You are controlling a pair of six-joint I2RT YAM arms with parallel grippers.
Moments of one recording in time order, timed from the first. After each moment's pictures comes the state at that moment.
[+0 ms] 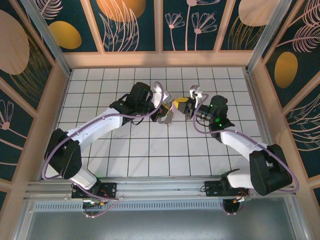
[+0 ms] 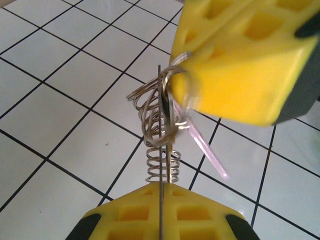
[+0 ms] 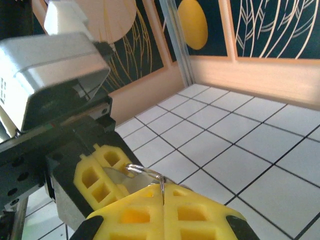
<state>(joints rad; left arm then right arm) -0.68 1.58 1.22 -0.27 0.45 0.08 0.37 1.30 0.64 0.64 -0.74 0.26</state>
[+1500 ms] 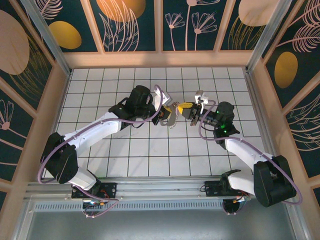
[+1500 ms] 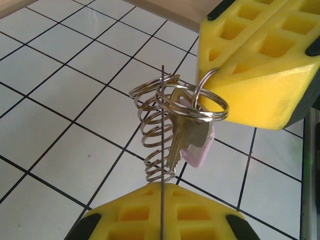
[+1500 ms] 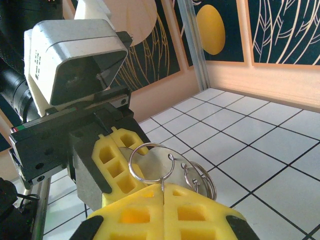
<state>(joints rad) -0.71 1.52 1.16 -0.21 0.45 0.05 0.33 1.18 0.53 0.67 -0.83 0.29</state>
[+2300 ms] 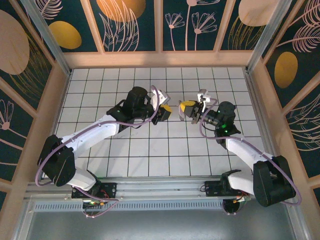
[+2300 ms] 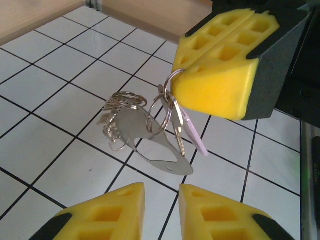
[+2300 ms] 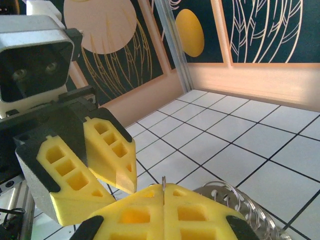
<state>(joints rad) -0.71 1.49 1.10 -0.10 0.46 0.02 0.30 1.18 0.53 0.66 -0.78 0.31</state>
